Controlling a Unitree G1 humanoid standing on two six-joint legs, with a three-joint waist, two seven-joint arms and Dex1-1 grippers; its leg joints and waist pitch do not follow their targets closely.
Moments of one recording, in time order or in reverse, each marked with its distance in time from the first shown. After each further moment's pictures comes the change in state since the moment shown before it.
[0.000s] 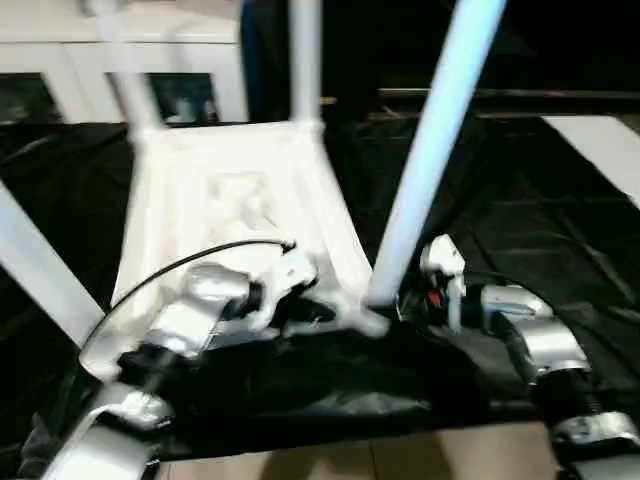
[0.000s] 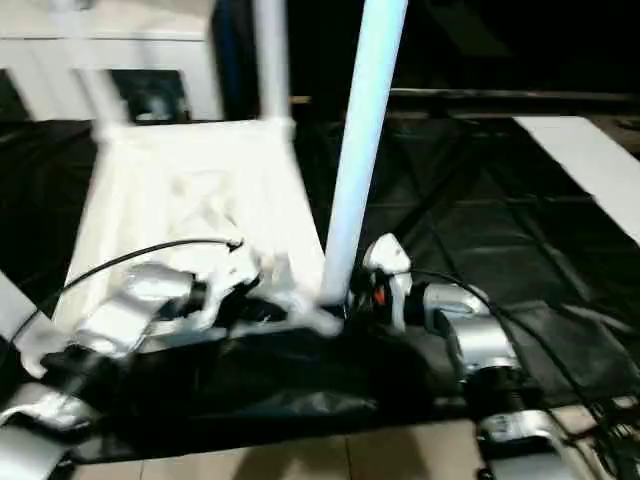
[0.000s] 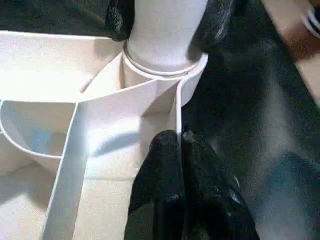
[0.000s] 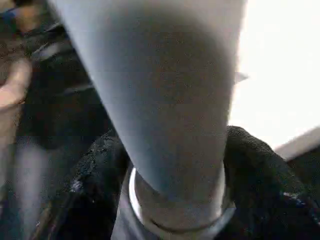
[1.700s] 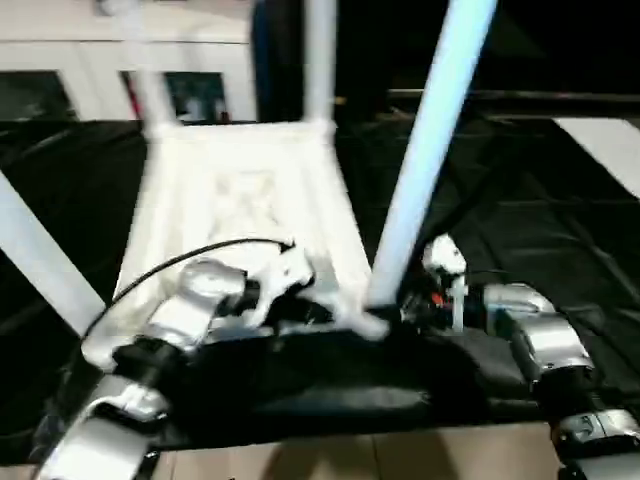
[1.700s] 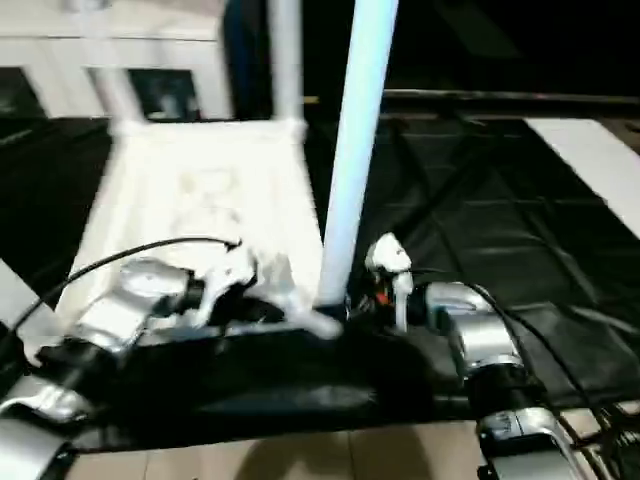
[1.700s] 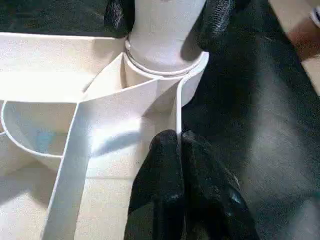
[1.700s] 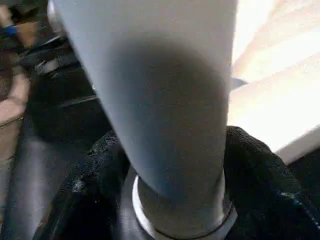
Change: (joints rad) left arm -0.035 -0.017 0.010 0.071 0.013 -0.043 0.015; right arm -0.010 0.027 -0.028 0.027 0.017 0.013 -0.037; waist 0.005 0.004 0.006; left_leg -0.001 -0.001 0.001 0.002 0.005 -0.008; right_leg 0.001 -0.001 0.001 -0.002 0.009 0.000
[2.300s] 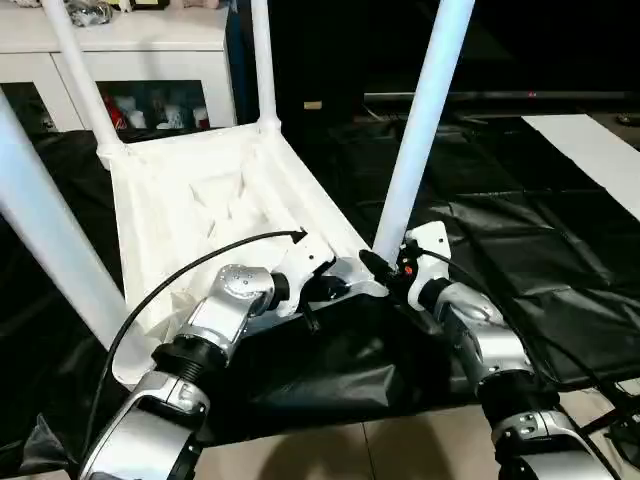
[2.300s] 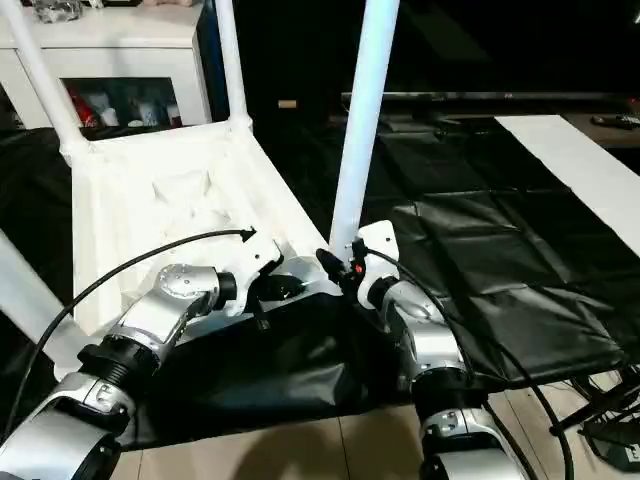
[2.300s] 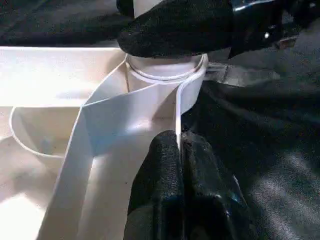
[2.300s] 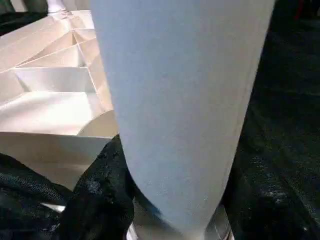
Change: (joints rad) left arm -0.047 -0.189 0.077 0.144 0.044 0.048 0.399; right arm -0.019 0.261 -0.157 0.100 -0.072 -0.107 -0.707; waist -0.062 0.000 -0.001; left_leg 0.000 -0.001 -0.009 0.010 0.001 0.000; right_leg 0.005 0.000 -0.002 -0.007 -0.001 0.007
